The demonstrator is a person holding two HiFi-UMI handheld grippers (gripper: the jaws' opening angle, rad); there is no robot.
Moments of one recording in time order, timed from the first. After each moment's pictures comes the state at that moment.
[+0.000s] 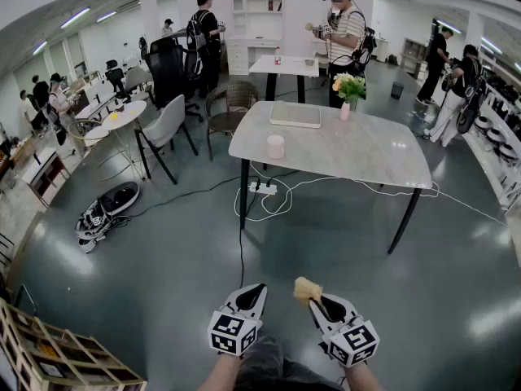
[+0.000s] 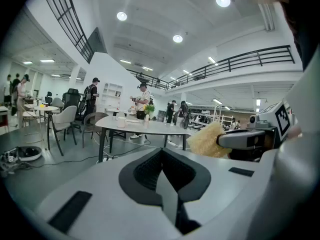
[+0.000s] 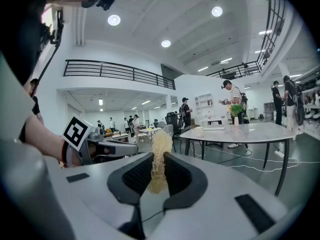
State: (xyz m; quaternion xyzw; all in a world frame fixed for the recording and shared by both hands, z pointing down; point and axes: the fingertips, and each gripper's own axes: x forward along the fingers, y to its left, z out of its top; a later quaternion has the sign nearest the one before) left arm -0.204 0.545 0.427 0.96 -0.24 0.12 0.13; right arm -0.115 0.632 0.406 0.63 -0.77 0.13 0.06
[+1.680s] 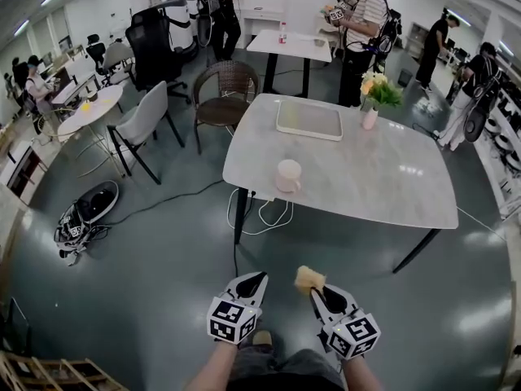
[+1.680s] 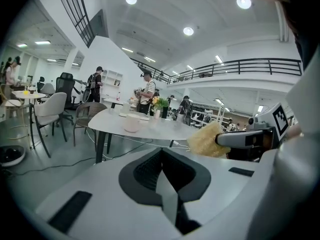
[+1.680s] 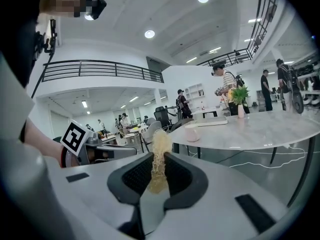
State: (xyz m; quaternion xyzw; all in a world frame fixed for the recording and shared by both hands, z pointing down) left arm -0.101 0.234 0.469 0.95 -0.20 0.14 0.18; right arm -0.012 0.321 0.439 0.65 -0.74 0.19 0.05
